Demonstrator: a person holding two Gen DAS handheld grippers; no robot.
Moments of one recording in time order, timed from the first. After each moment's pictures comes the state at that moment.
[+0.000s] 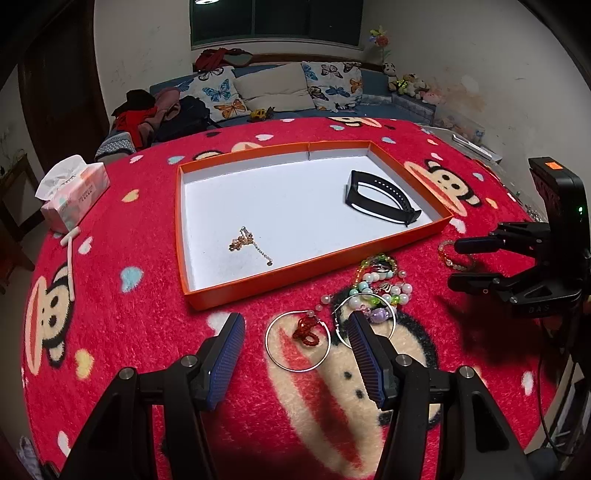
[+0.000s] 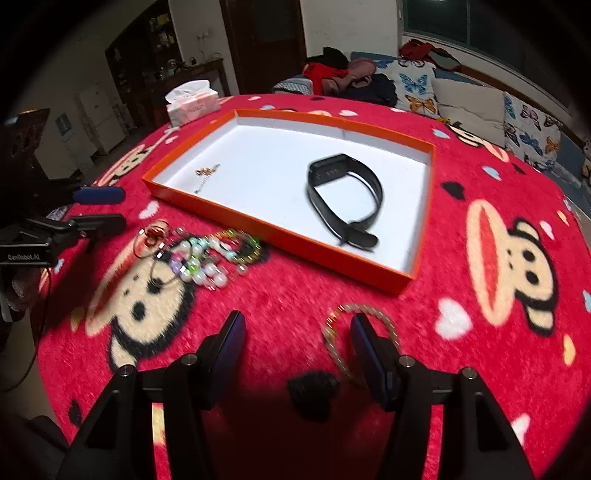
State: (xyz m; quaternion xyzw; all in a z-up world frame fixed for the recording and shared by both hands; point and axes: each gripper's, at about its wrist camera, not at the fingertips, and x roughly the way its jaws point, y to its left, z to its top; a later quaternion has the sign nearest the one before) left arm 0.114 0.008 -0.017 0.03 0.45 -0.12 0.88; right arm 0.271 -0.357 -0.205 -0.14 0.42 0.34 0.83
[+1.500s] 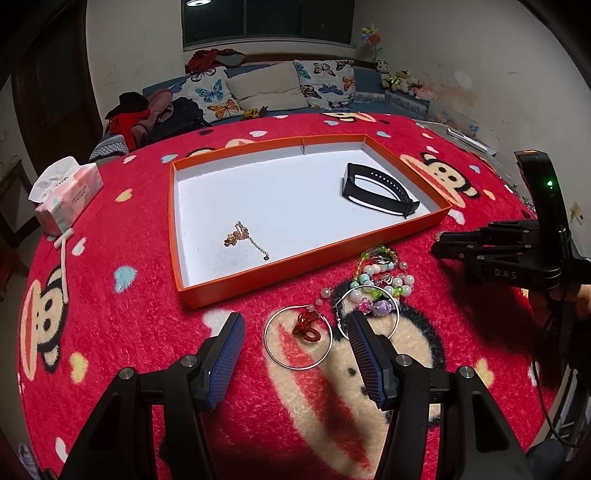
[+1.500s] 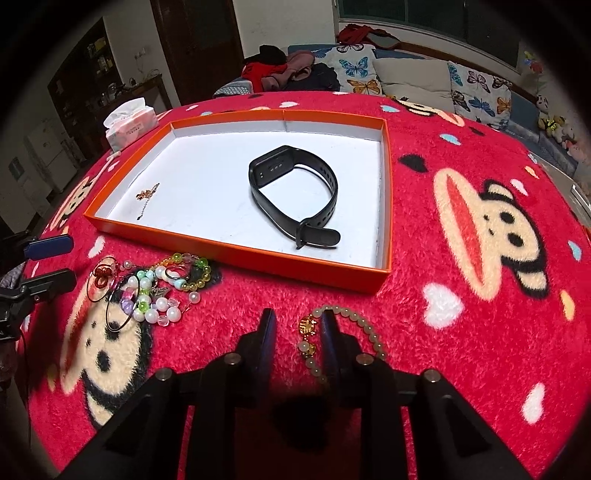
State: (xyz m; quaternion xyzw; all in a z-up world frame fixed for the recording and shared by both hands) left arm 0.115 0.008 -0.027 0.04 0.46 -0.13 0.88; right arm 0.287 -0.358 -0.218 -0.09 0.44 0.24 0.86
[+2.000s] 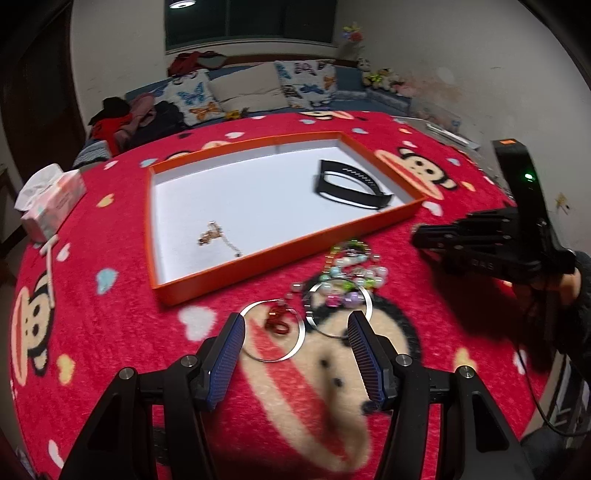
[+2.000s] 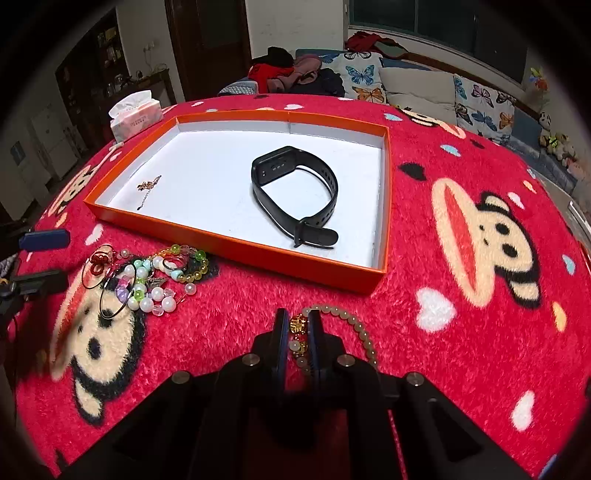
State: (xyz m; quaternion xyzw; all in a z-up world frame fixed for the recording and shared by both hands) left arm 0.106 -0.003 -0.025 0.04 0.45 -0.18 0.87; right arm 0.283 -0.359 -0.217 -0.11 0.43 0.24 0.87
